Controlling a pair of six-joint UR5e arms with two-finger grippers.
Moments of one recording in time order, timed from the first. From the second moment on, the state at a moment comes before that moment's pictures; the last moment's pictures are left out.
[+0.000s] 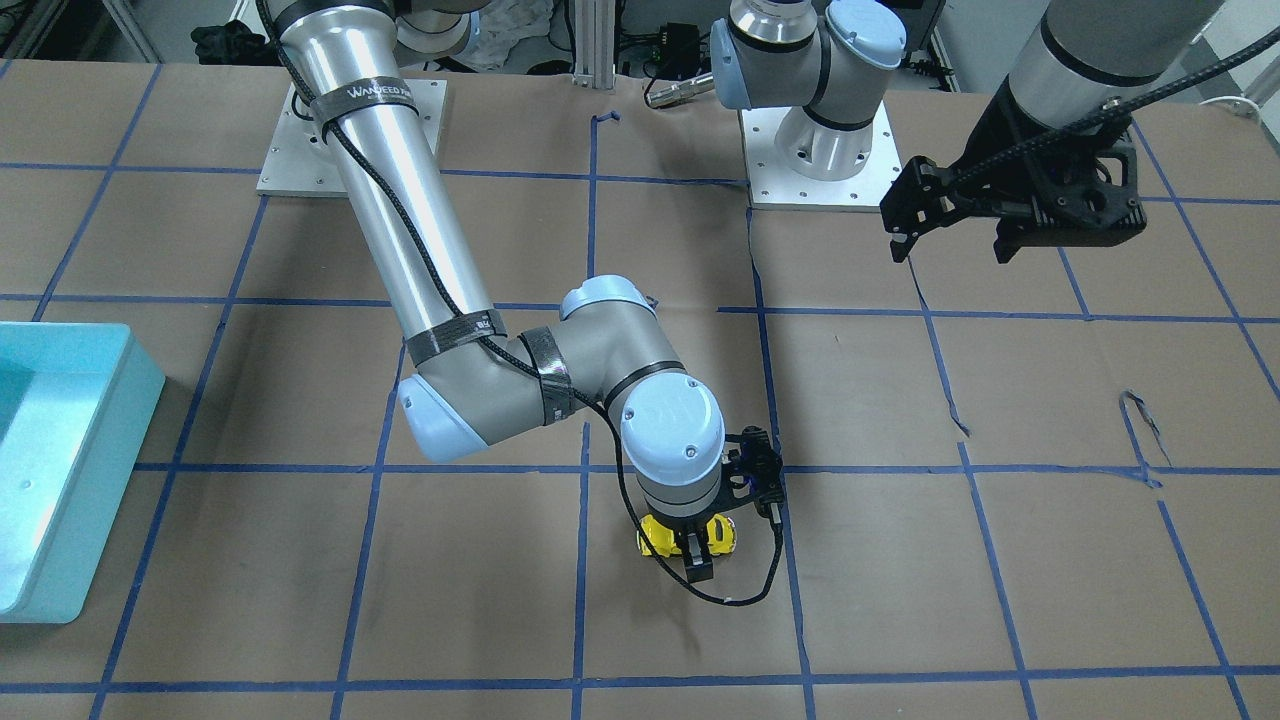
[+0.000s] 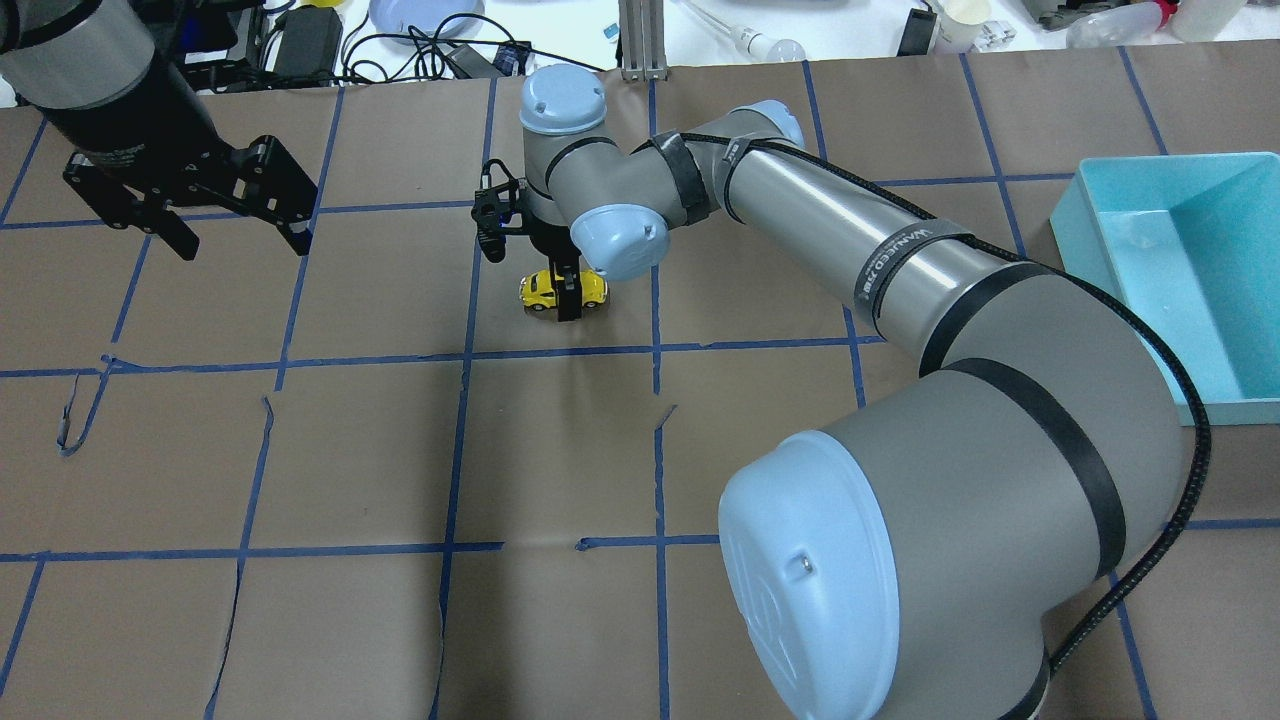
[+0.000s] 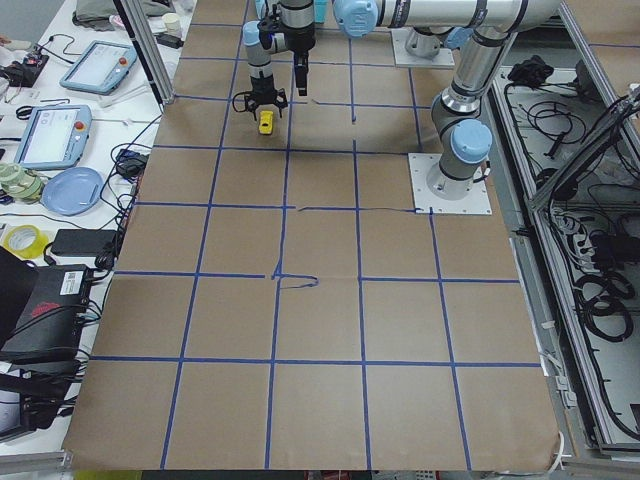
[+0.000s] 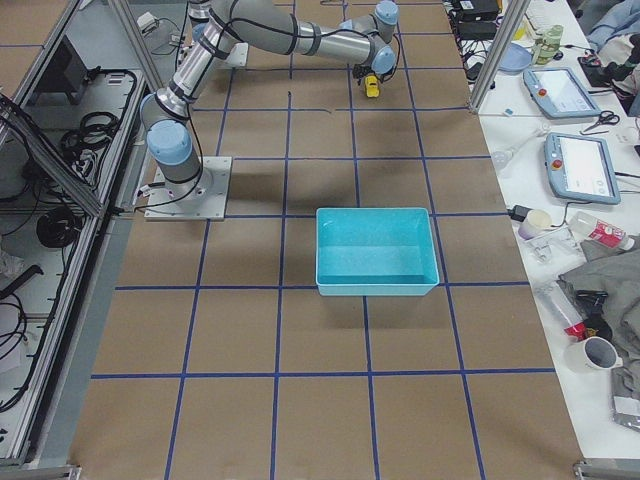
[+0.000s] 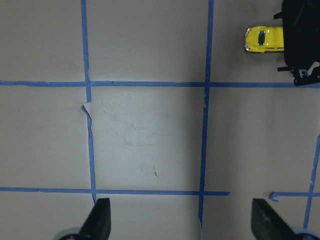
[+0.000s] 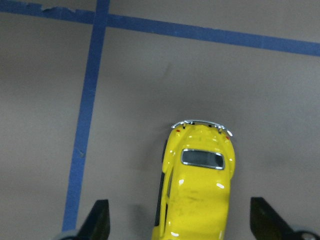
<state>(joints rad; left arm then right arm) -1.44 -1.57 -1.52 -1.67 1.60 0.11 2.01 -0.74 1.18 -2.05 -1.41 -1.29</state>
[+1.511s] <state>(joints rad) -1.44 -1.58 -1.52 -1.66 1.59 0.11 1.77 -1.02 1.37 -2.03 -1.54 -1.47</state>
